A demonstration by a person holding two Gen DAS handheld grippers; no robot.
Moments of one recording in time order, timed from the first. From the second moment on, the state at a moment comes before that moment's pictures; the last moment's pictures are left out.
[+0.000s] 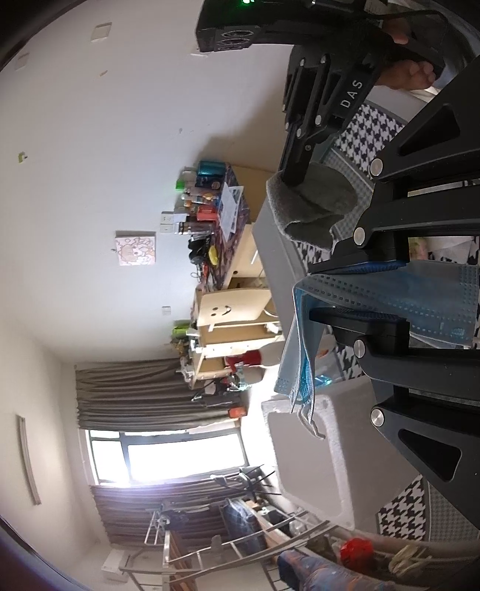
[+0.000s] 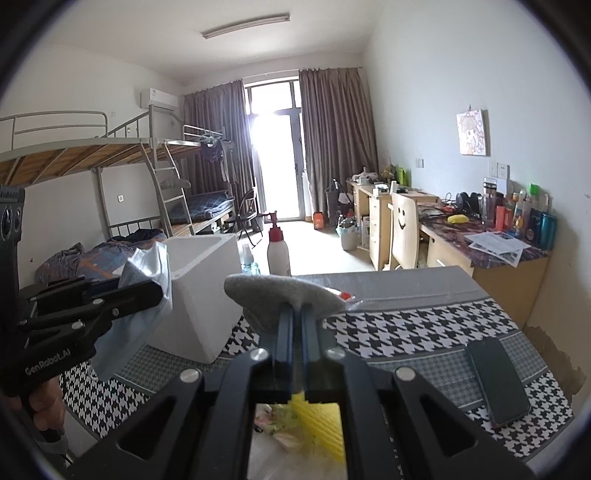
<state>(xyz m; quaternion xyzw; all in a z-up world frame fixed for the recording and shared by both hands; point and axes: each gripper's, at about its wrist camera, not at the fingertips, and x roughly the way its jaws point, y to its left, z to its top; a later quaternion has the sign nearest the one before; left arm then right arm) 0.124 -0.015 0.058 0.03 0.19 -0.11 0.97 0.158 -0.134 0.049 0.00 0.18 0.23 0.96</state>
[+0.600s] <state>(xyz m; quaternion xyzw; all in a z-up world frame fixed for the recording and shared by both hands) 0.134 -0.012 0.078 0.04 0.17 -0.09 0.98 0.169 -0.121 0.072 -0.01 0.16 0.22 0.96</state>
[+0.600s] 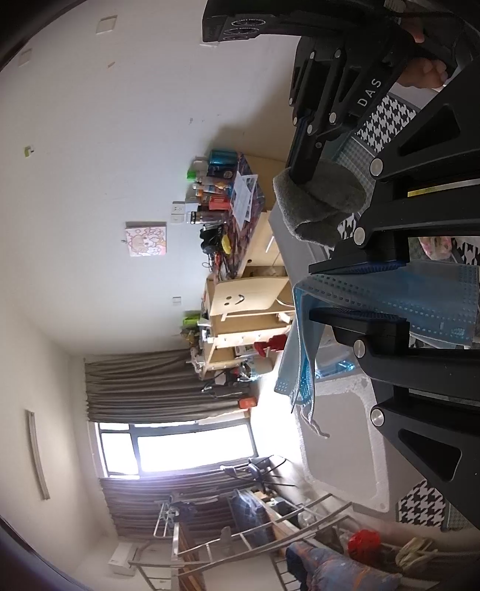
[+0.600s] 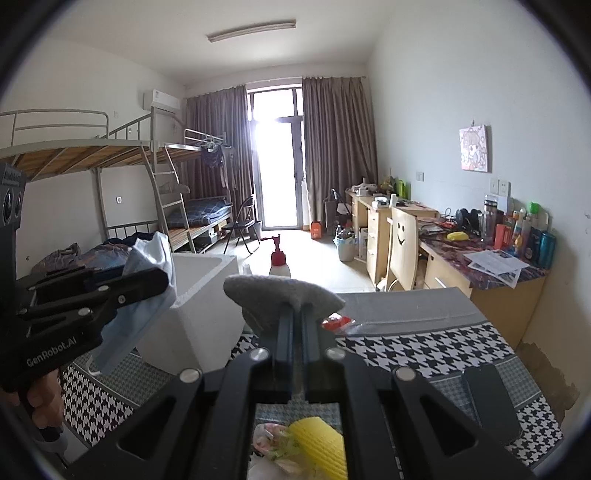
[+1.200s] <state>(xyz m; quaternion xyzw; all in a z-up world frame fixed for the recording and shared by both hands) 0.150 0.005 0.100 0.03 0.16 -0.05 0.99 0.185 -0.102 0.091 -0.02 0.15 0.25 0.96</state>
